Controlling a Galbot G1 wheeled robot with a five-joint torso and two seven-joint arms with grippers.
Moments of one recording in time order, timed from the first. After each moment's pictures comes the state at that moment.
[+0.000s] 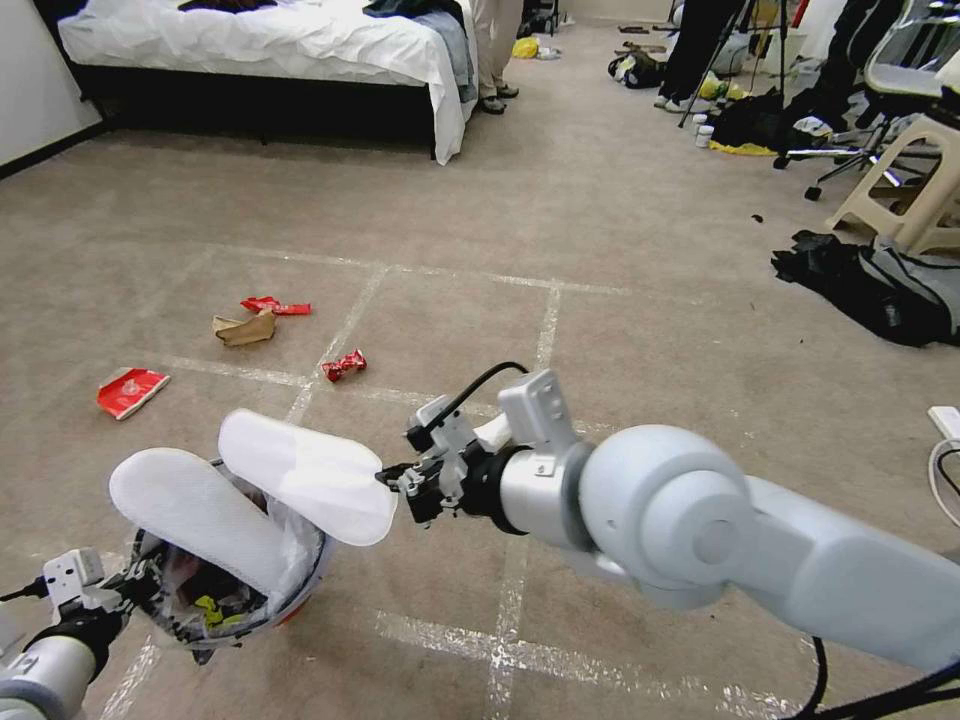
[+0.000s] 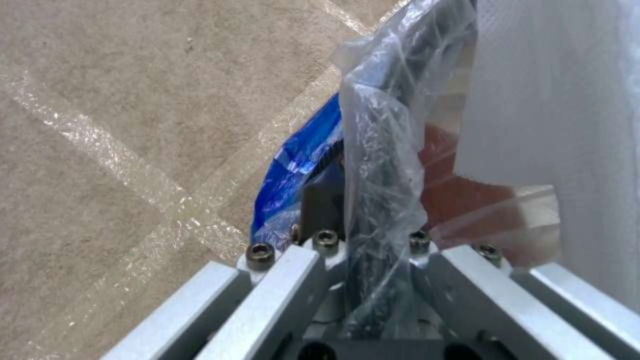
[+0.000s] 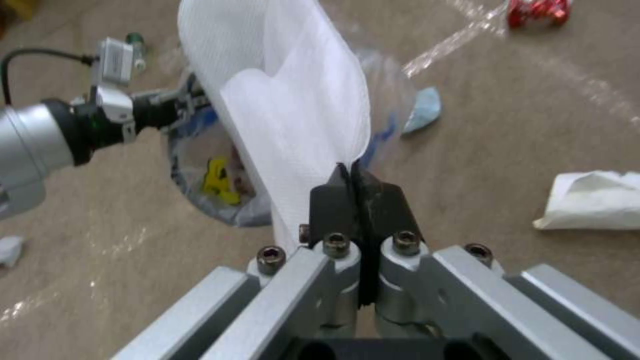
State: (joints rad) left arm 1.69 -1.37 -1.14 -2.19 -0.79 0.68 -0.03; right arm -0.23 0.97 -0.53 2.33 1.83 -0.74 0.88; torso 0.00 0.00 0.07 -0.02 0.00
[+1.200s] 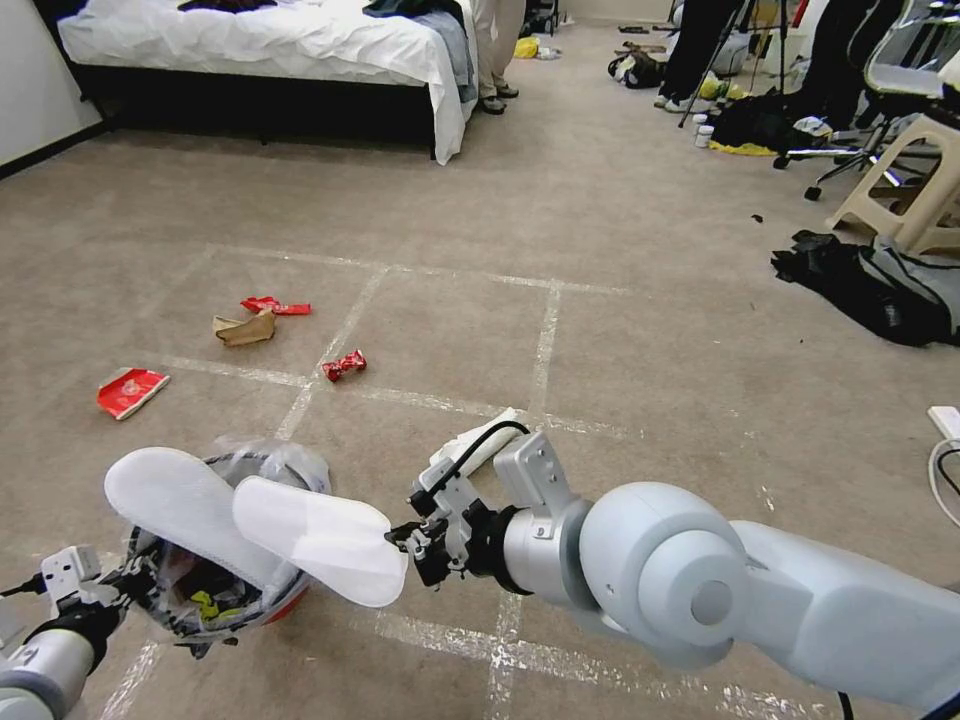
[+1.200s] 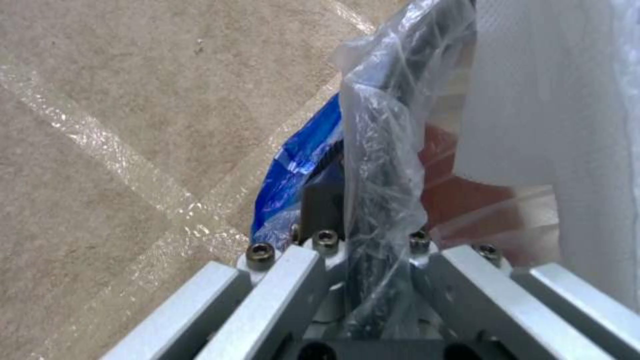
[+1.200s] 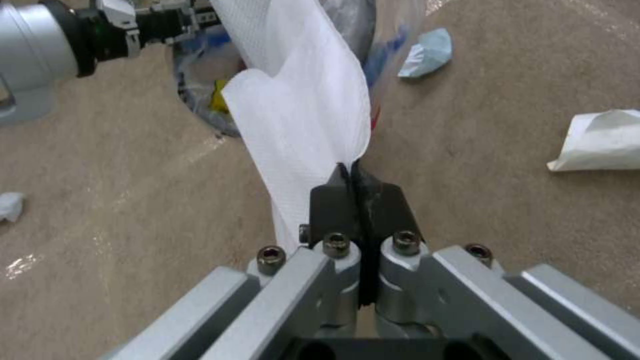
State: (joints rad) left arm 1.65 -1.35 -1.14 -2.13 -0.79 0.67 -0.03; right arm -0.31 0.88 -0.57 2.42 1.81 -0.74 0.90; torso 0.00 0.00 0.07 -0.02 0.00
